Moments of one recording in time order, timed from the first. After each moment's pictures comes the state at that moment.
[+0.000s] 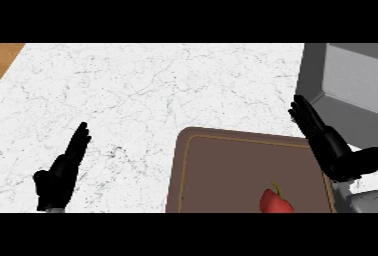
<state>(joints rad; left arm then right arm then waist) 0.07 0.39 -0.23 -1.48 0.18 0.27 -0.07 -0.11 -0.48 0.25 -1.50 -0.38 -0.05 -0.10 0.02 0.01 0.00</state>
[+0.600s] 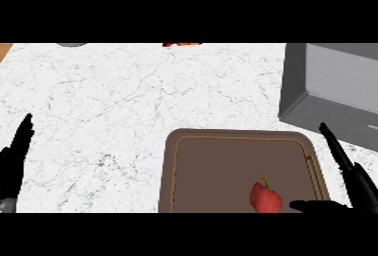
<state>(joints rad) 0.04 0.57 -0.08 -1.40 0.08 0.34 0.01 0.16 -0.66 0.33 -1.71 0.08 -0.36 -0.09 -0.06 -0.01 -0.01</state>
